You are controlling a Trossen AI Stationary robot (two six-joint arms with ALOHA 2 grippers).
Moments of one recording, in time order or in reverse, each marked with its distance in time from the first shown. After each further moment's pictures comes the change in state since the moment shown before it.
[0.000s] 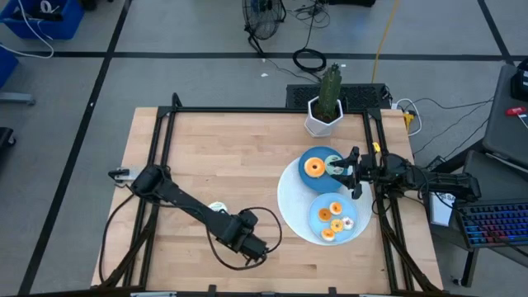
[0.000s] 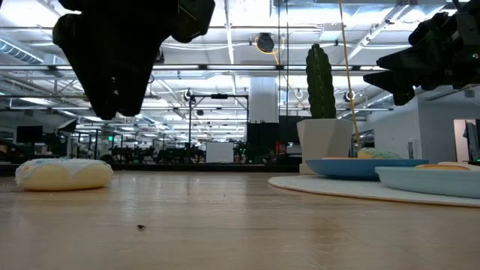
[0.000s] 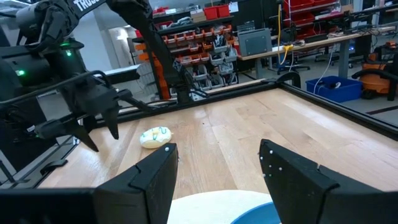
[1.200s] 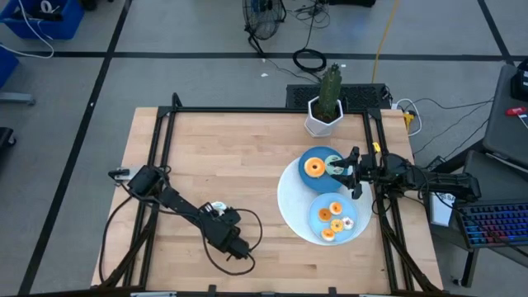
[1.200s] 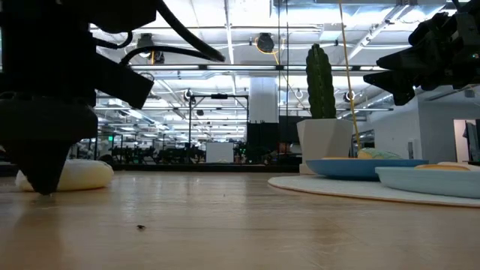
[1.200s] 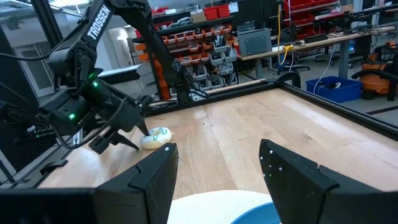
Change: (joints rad) left arm -0.038 -0.008 -0.346 0.057 -0.096 0.057; right arm 0.000 0.000 0.000 0.002 0.000 0.000
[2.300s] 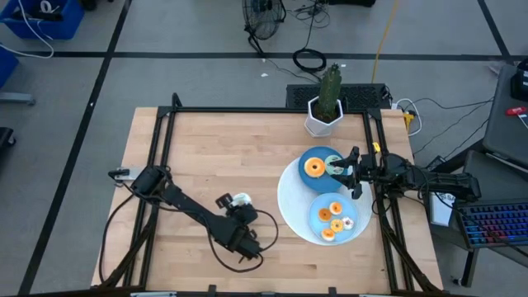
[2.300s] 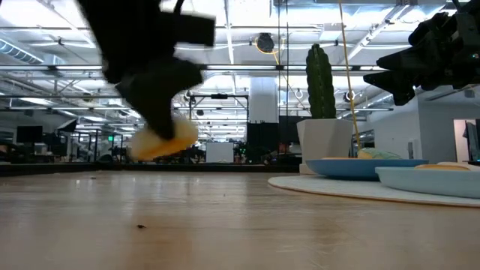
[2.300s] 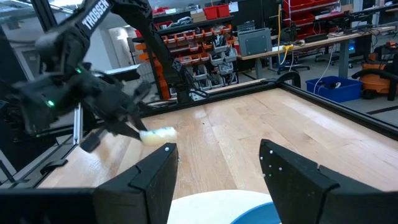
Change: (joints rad) left arm 0.034 0.011 0.141 0.016 -0.455 0.146; right arm 0.000 0.000 0.000 -0.002 0.000 0.000
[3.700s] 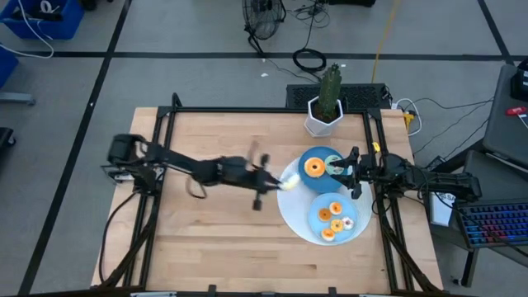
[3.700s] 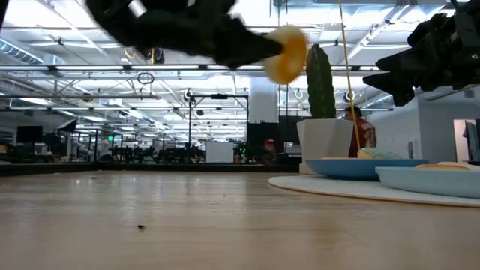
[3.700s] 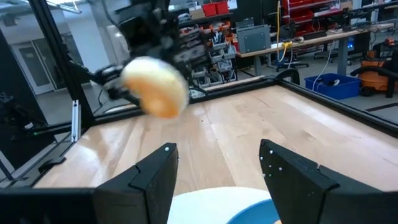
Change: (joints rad) left arm 0.452 -0.353 -0.594 1.761 0.719 1.313; right arm 0.000 0.014 0.000 0.011 0.002 0.000
